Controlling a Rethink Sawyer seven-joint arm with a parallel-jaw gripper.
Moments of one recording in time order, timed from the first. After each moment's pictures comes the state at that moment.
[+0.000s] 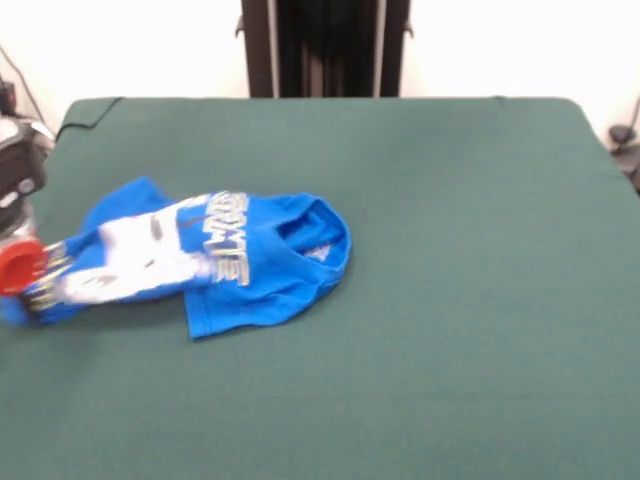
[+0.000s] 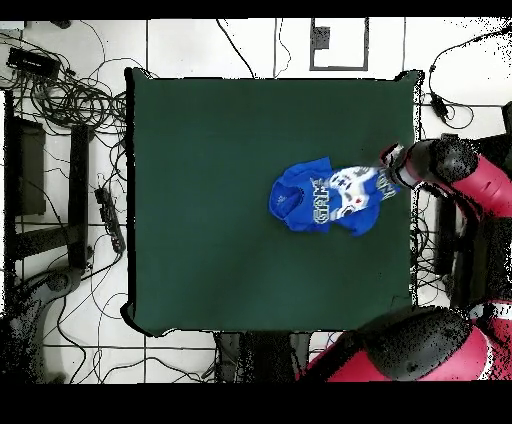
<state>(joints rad) -0.66 -0.19 0.17 0.90 -0.19 0.82 2.00</state>
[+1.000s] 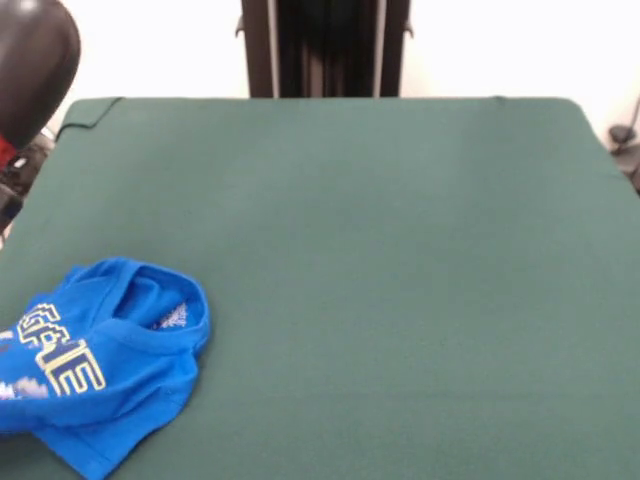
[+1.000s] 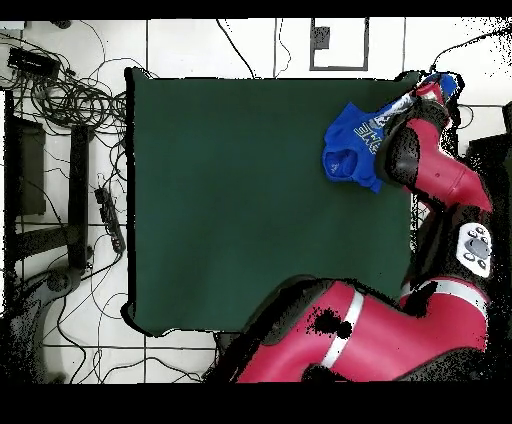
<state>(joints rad) -0.40 -0.12 -0.29 0.95 0.09 -0.24 2.55</state>
